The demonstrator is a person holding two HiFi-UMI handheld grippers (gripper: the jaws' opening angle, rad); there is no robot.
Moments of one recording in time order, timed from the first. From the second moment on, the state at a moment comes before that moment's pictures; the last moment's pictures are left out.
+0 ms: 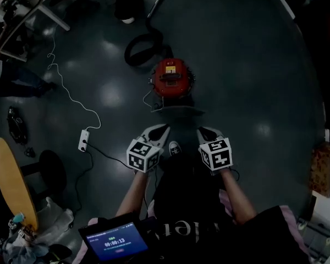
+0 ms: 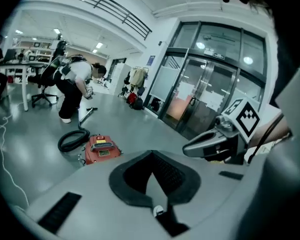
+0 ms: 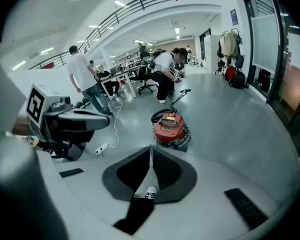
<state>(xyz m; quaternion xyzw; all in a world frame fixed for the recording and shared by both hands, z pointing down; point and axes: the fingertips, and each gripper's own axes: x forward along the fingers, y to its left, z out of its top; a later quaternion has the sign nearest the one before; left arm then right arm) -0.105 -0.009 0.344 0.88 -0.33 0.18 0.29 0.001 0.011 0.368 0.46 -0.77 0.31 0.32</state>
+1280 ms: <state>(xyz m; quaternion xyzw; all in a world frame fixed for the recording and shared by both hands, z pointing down) 0.031 0.343 0.237 0.83 -0.47 0.08 0.29 0.112 0.303 0.266 0.38 -0.85 0.32 0.17</state>
